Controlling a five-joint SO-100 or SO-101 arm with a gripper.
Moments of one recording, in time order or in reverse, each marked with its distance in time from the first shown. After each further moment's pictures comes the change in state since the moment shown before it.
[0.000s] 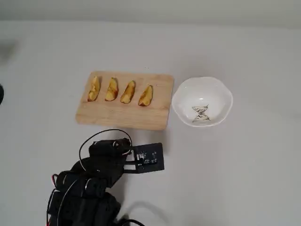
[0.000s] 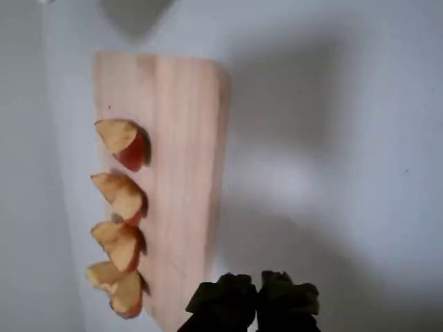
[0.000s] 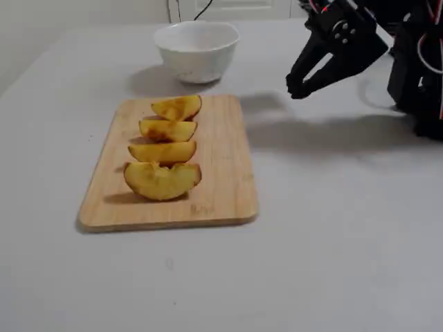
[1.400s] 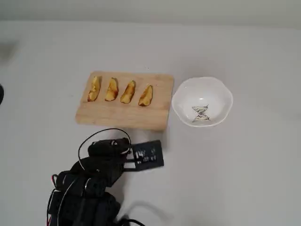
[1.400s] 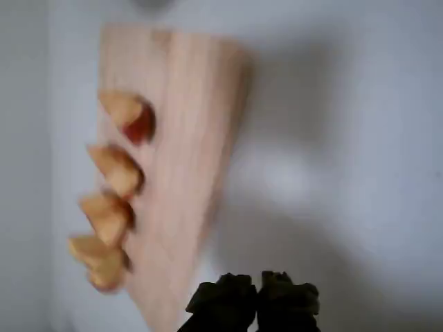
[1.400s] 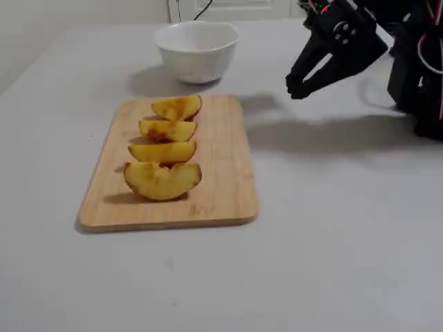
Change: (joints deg) arm -5.1 0.2 1.8 -1.6 -7.6
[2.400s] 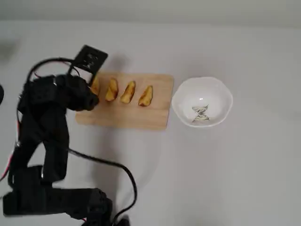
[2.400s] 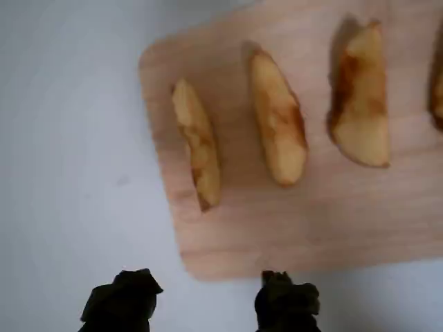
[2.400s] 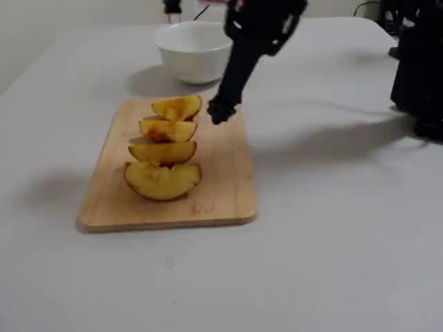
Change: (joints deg) arm -20.7 -94.2 -78.8 2.2 -37.9
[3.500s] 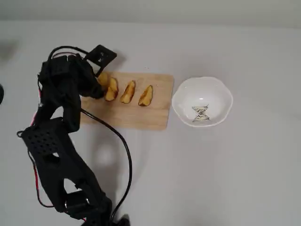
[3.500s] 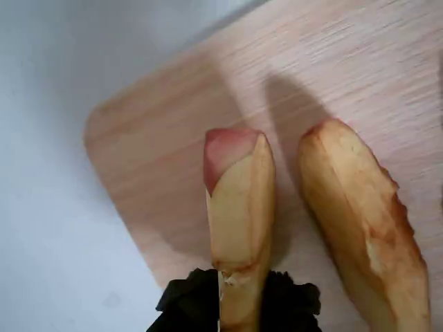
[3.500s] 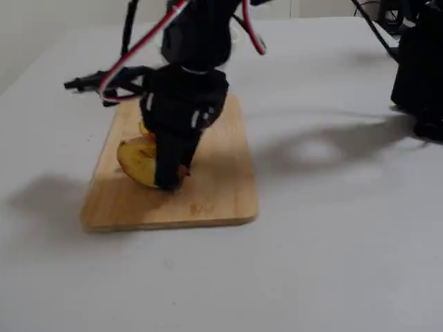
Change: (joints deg) arm -0.4 -40.7 -42.9 8.7 11.6
